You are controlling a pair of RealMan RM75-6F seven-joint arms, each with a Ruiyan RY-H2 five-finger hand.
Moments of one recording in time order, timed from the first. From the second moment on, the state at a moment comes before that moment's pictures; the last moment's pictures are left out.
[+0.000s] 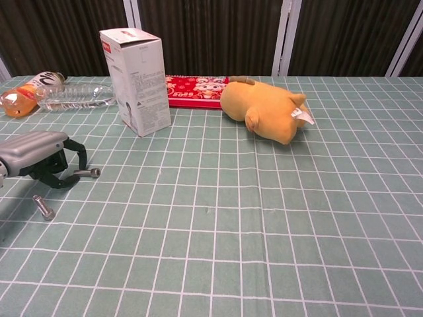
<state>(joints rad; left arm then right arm) -0.58 -1.70 -0.09 -0.92 1.39 0.99 -0.06 0.08 -1.12 -0.02 -1.64 -1.61 1.43 -0.12</state>
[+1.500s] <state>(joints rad) -0.58 -1.64 -0.08 -1.07 1.43 1.08 0.00 0.08 -1.11 -0.03 -1.64 -1.61 1.43 -0.12</state>
